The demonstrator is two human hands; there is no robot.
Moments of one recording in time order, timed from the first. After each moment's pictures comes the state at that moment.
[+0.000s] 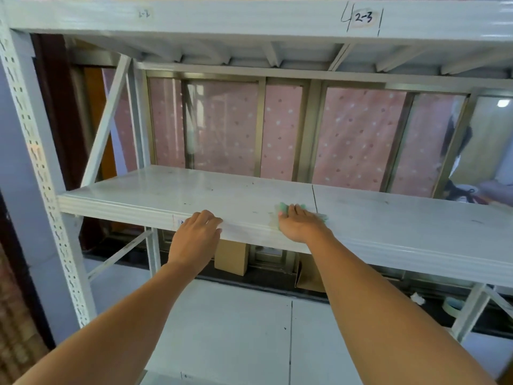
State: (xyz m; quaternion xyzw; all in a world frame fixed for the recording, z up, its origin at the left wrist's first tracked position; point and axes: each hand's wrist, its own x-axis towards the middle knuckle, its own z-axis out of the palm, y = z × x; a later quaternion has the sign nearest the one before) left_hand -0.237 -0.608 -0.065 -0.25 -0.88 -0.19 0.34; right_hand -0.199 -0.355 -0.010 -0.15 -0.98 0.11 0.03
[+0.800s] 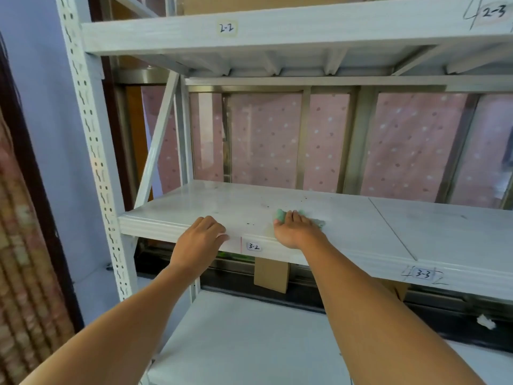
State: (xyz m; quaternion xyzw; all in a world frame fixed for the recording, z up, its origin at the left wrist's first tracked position) left_hand -0.336 -0.751 -0.054 -0.29 -0.87 -0.18 0.36; right_hand -0.311 -0.506 -0.010 -0.15 -0.98 0.11 0.01
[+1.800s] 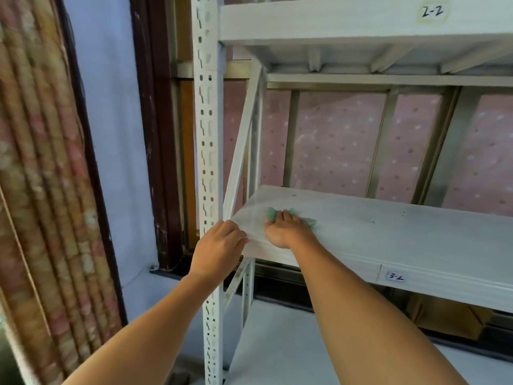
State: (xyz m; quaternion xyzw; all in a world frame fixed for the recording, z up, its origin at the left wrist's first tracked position) left_hand -0.460 -0.960 -0.062 -0.33 -0.81 -0.21 0.44; right_hand -0.465 -0.775 -0.007 -0.13 -0.99 0.11 0.01
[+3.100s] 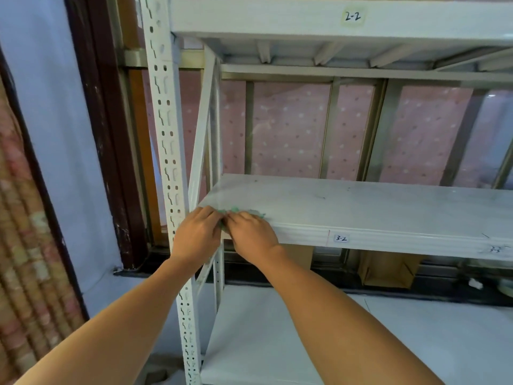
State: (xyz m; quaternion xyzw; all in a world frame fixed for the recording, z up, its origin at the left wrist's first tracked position) left_hand -0.432 -0.944 -0.050 -0.36 -0.81 -0.24 0.40; right_hand -0.381 -0.796 -0.041 0.12 -0.94 -0.04 0.30
